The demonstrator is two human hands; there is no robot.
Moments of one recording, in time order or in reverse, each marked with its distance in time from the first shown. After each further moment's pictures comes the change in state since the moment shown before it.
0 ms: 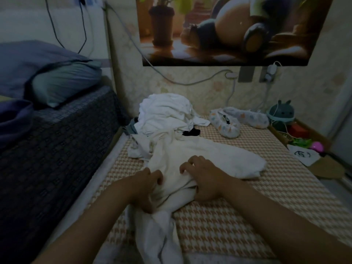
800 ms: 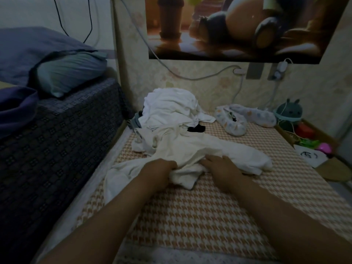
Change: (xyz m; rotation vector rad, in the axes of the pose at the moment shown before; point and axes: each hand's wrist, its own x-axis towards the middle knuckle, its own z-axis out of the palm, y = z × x) left_hand 0.061 0.005 0.020 -0.049 0.445 0.115; right_hand 0.013 0.053 0.039 -0.118 -0.032 0.271
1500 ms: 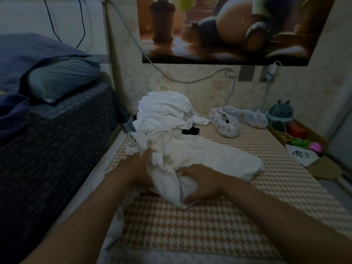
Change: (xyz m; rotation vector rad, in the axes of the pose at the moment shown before) left_hand 0.000 -0.046 -0.026 -0.266 -0.195 -0.357; right_hand -0.014 -0.033 -0.029 0.336 -0.208 -0.155
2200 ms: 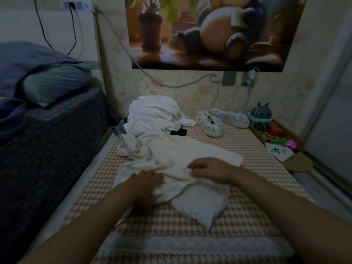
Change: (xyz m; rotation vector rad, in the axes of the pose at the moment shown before) left_hand -0.064 0.056 0.046 0.514 -0.115 0.238; right_hand -0.077 0.011 -0.040 0.259 0.094 0.138
